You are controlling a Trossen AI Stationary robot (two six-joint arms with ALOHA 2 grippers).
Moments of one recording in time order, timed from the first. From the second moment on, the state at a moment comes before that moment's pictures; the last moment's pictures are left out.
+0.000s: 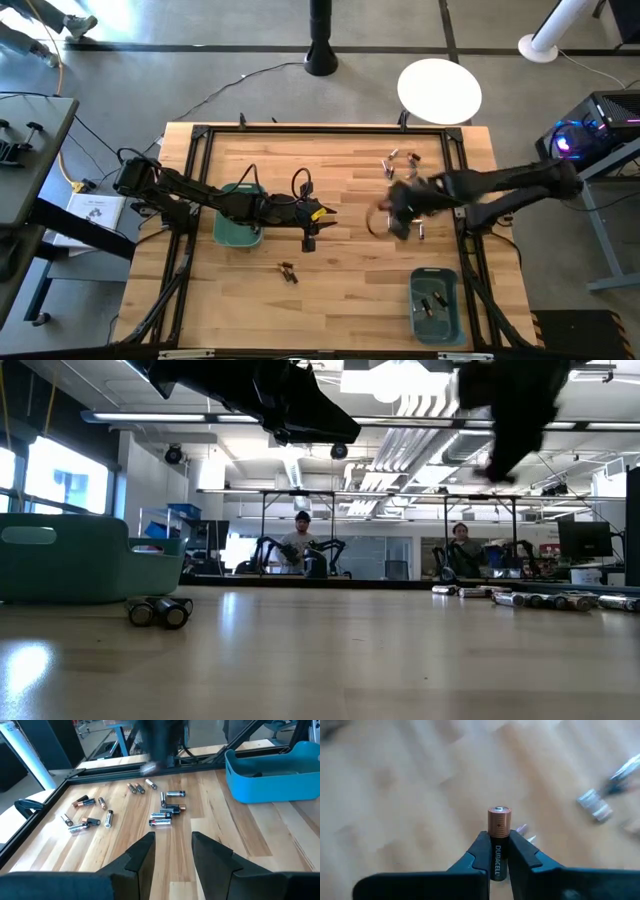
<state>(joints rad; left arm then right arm) -0.14 1.60 0.92 0.33 -0.25 0.08 0.15 1.18 1.01 -0.98 0.15 0.65</state>
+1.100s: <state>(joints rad) -0.14 1.60 0.92 0.32 -0.25 0.11 0.99 1.51 0.79 -0.55 -0.14 1.84</state>
